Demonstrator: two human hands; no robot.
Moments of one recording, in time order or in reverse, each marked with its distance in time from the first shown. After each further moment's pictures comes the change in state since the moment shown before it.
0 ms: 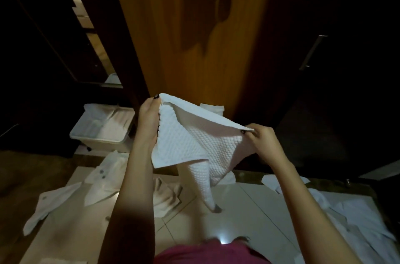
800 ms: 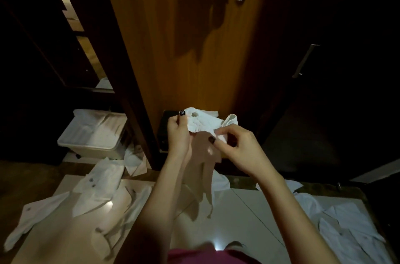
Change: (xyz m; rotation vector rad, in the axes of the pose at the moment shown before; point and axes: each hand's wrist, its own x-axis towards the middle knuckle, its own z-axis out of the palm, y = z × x) left_hand -0.020 -0.028 0.070 -0.177 0.083 -0.184; right_hand -0.028 -0.092 -0.007 0.144 -0.084 -0.140
